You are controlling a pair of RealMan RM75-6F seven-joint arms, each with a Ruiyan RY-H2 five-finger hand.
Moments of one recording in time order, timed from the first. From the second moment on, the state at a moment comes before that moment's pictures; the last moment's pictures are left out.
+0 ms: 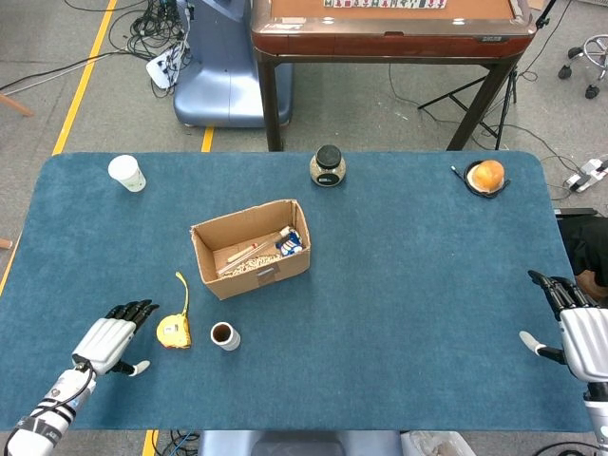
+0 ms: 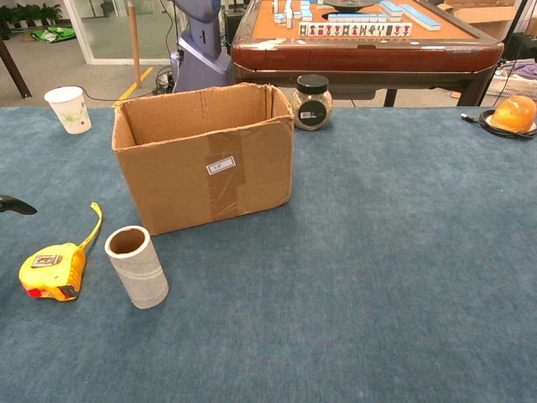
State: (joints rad) left arm -0.39 -1.09 0.00 -1.84 1.21 0.96 0.32; right arm 0.05 -1.03 0.05 -1.66 -1.55 1.53 0.01
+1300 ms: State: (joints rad) left arm -0.49 -1.29 0.01 -1.71 1.00 0.94 0.45; right arm 0.04 -1.02 0.05 -1.66 -1.55 1.53 0.03
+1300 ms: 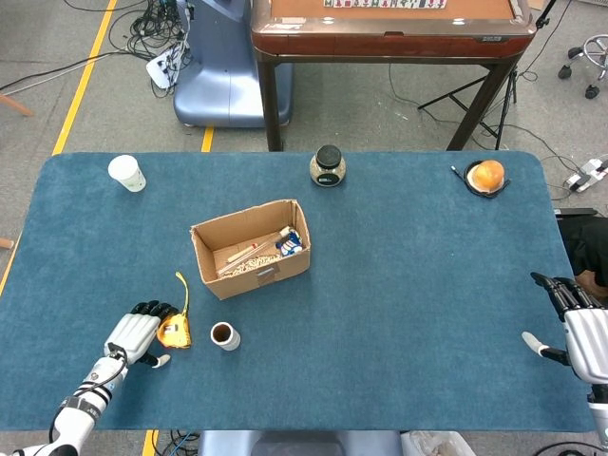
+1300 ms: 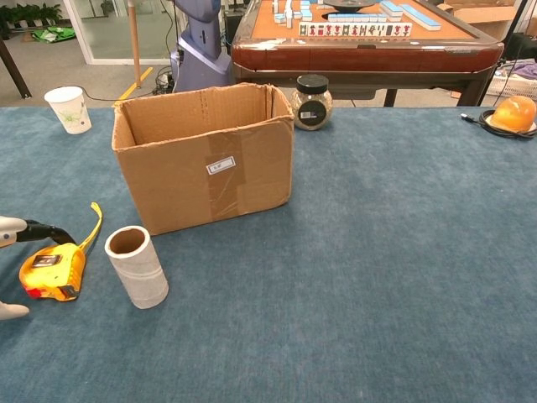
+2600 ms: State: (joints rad) left arm -0.49 -1.37 0.00 -1.66 1.03 1.04 0.43; right arm 0.04 -1.01 0.05 -1.65 -1.56 1.54 0.04
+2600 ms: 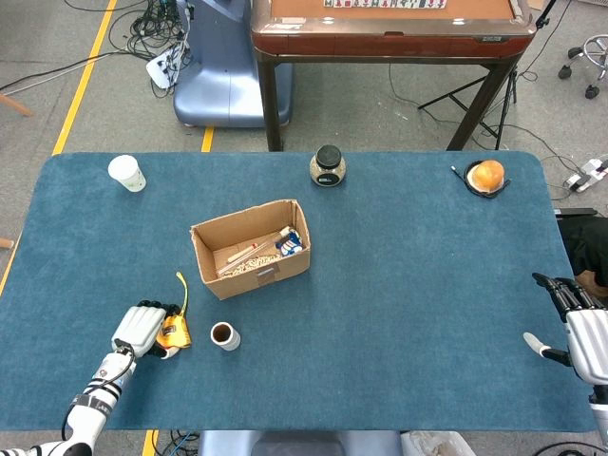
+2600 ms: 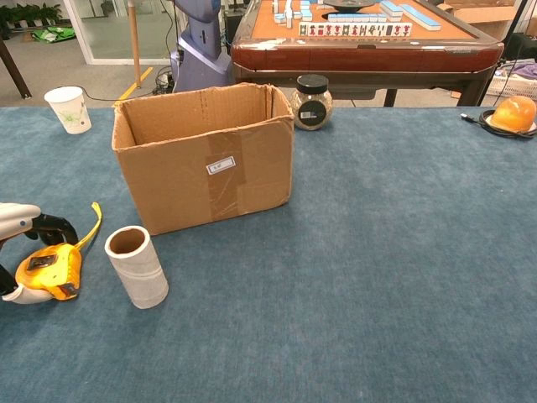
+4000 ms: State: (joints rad) left arm -0.63 -1.06 -0.22 -2.06 0.91 1.23 0.72; right arm 0.03 -1.01 0.05 -1.66 -1.57 1.55 0.05
